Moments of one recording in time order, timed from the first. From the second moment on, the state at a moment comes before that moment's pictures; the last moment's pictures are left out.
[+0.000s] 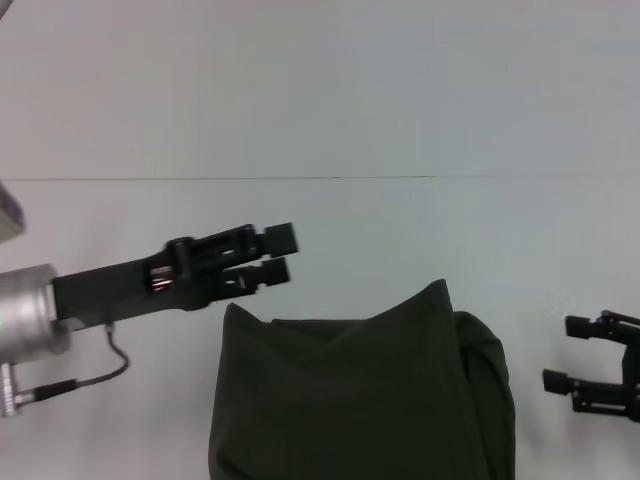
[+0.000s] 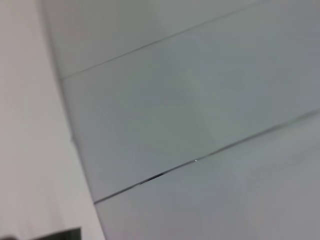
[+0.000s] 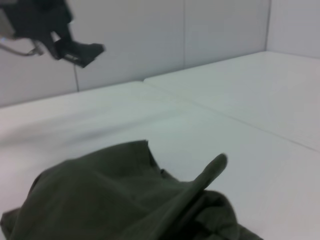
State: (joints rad) left arm -0.63 -2.06 0.49 0.52 1.92 1.81 -2.20; right arm 0.41 2.05 -0.42 -0.74 -2.17 -1.65 1.18
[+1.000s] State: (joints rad) left arm -0.38 -2.02 0.62 0.64 2.15 1.94 -1.31; right arm 0.72 2.01 -0.73 -1.00 -2.35 -1.80 2.53
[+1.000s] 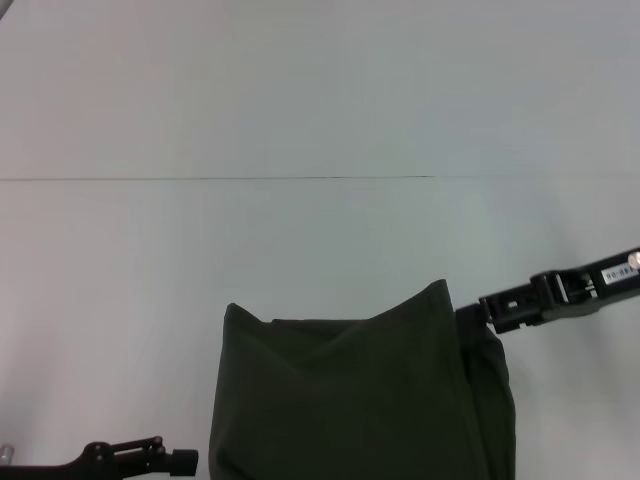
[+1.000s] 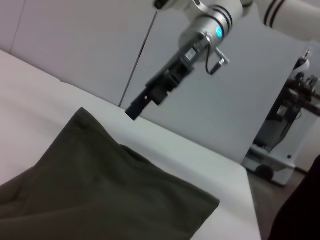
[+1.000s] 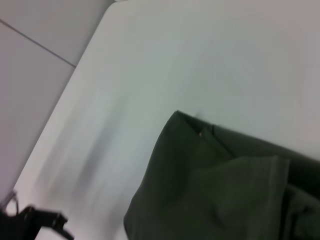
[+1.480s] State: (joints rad) left arm -0.33 -2.08 0.63 0.69 2.19 1.83 -1.23; right arm 0.81 1.99 -0.79 -0.89 -2.42 -1.64 2.68
